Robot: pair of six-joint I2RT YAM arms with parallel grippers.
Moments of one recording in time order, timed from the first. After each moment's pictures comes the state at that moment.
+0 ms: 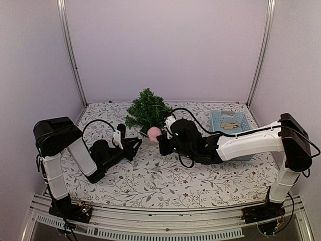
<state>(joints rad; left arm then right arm) -0.70 1.94 0.39 1.52 0.03 -0.28 1.09 1.78 1.12 0.22 0.35 0.39</state>
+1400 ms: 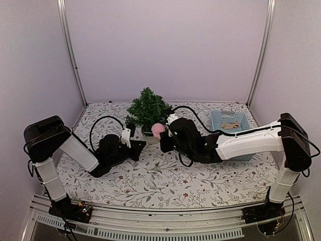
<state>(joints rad) -0.76 1.81 0.50 1.08 -0.05 -0.31 1.09 1.79 1.14 0.20 0.46 0.42</state>
